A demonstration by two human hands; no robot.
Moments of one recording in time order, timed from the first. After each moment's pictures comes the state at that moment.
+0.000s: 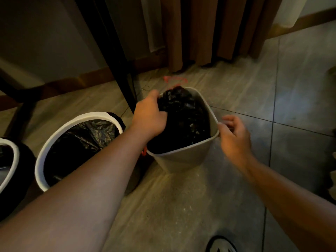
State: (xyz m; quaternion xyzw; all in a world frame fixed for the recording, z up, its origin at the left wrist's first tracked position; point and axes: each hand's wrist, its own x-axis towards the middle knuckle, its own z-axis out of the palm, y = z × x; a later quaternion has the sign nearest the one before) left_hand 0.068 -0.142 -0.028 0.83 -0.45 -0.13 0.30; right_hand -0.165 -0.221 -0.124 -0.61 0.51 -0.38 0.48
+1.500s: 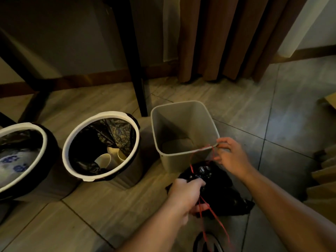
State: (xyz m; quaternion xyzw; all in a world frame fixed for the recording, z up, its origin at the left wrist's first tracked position) left_hand -0.086 -0.020 -0.050 0.68 0.01 -0.58 0.45; right_hand -0.174 -0.203 -0.099 -0.61 0.52 -0.24 0.54
